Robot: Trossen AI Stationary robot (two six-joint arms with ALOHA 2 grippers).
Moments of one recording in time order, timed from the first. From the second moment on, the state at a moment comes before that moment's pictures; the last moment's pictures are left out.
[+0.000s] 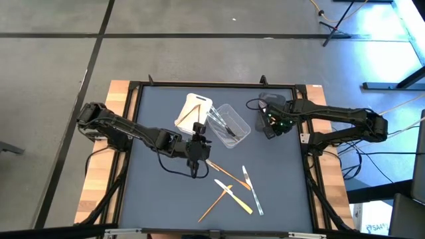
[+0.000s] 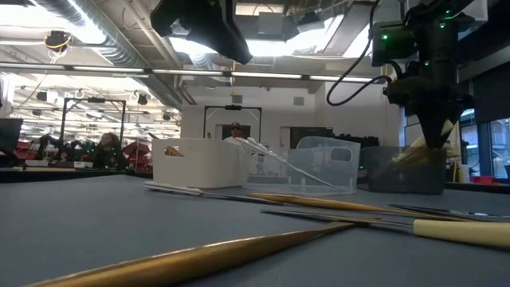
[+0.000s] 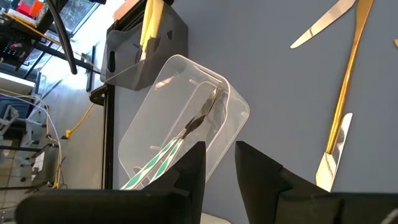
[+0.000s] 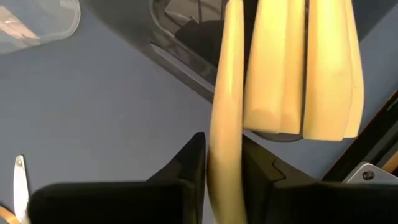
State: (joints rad) left arm -0.26 1.58 1.21 -0.44 -0.56 0.32; right arm -0.34 1.19 0.82 -1.11 -0.02 0.75
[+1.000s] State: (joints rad) left arm -0.26 1.58 1.21 -0.44 -0.56 0.32; right arm -0.34 1.19 0.82 -1.14 -0.02 0.75
